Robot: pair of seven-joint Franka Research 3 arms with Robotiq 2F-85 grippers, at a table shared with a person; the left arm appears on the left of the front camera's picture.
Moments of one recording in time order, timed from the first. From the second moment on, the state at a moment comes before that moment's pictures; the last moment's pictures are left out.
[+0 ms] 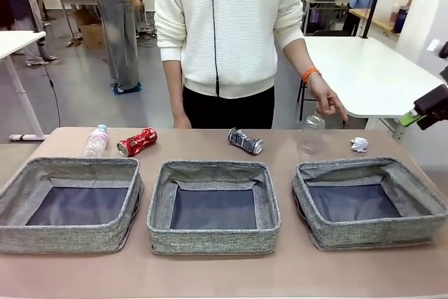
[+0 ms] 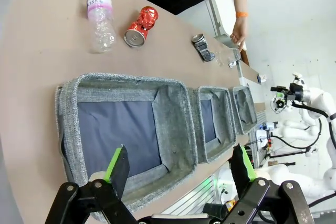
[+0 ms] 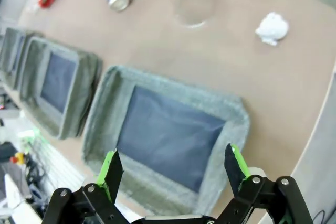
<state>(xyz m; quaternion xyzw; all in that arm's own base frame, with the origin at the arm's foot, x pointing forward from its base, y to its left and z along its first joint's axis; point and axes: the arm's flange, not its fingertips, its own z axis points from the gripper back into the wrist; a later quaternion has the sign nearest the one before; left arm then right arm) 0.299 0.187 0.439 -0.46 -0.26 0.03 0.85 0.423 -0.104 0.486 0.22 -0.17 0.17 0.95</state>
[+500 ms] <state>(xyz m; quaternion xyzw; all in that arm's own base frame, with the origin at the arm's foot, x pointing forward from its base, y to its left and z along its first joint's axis) 0.300 0.187 0.438 -0.46 -0.26 0.03 0.85 0.553 -0.036 0.417 0.08 -0.21 0.09 0.97</state>
